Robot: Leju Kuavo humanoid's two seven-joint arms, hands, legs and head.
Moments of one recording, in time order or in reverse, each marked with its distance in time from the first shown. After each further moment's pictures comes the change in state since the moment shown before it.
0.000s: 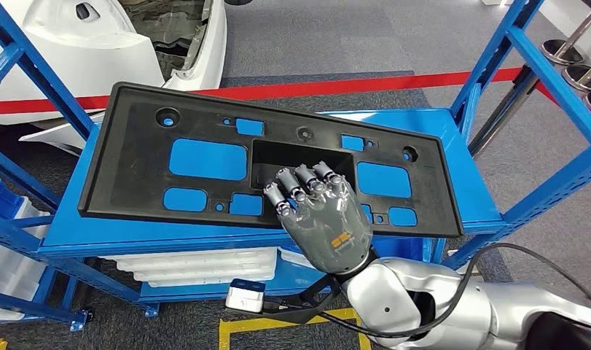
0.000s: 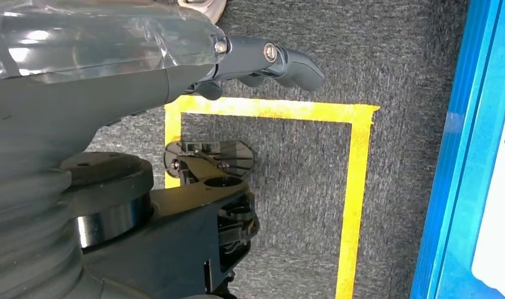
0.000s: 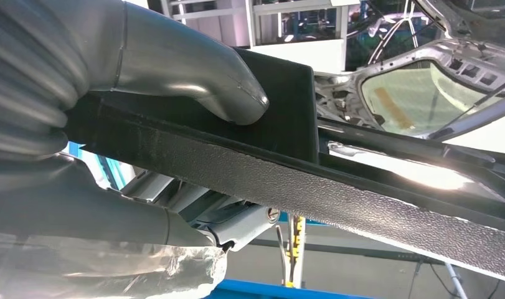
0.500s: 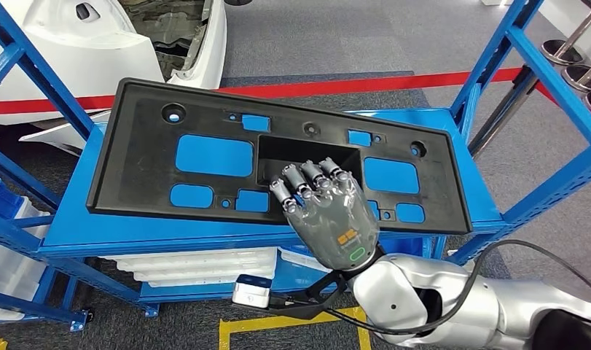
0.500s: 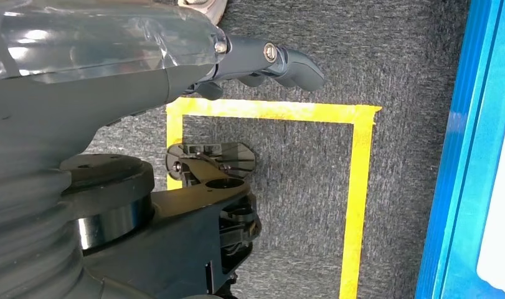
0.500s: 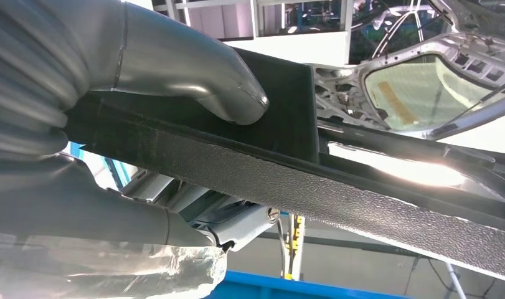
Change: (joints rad) left arm -0.002 0.000 0.000 0.000 -0.012 0.004 0.012; right arm -0.017 -0.034 0.000 -0.013 0.000 0.002 0.003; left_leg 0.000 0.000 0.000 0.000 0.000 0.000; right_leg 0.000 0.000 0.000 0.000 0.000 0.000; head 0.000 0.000
